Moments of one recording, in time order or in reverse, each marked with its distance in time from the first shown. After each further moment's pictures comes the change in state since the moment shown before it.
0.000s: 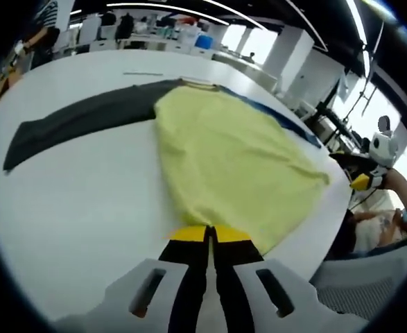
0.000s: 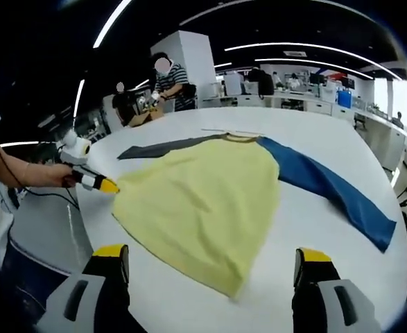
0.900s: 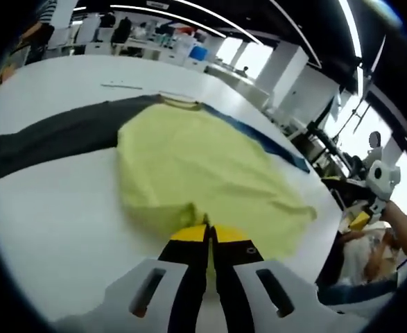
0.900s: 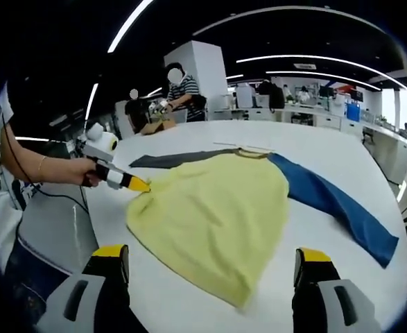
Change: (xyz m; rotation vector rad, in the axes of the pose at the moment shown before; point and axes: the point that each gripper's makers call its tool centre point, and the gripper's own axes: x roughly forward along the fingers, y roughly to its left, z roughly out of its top) left arm 0.047 -0.040 0.043 -0.044 -0.072 -0.063; right arm -0.006 0.013 0.018 -0.051 -0.081 0.055
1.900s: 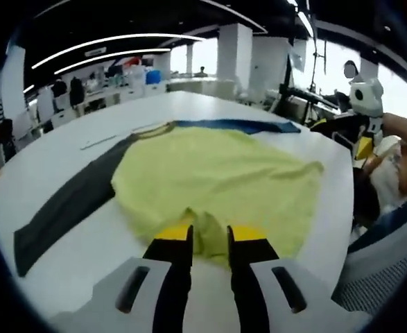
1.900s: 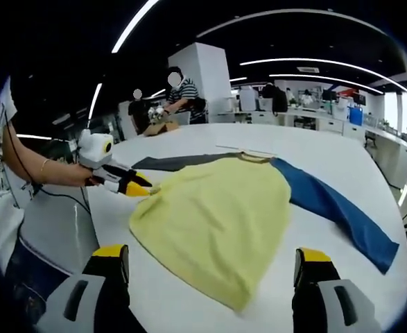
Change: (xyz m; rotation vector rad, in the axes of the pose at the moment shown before) left arm -0.018 0.003 0.003 0.474 -0.035 0.004; right arm -0.001 0.001 0.004 -0.015 -0.009 0.014
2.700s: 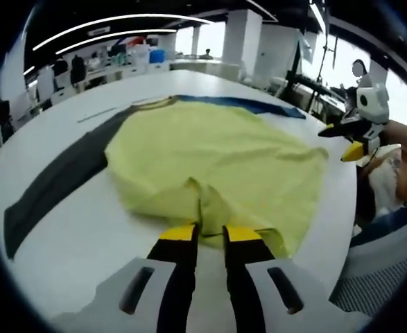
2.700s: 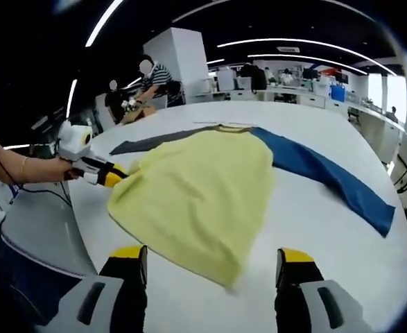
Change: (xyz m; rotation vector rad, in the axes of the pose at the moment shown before) left arm 0.015 -0.003 -0.028 -0.066 0.104 -0.010; right arm 0.008 -0.024 -0.048 0.109 0.123 -0.129
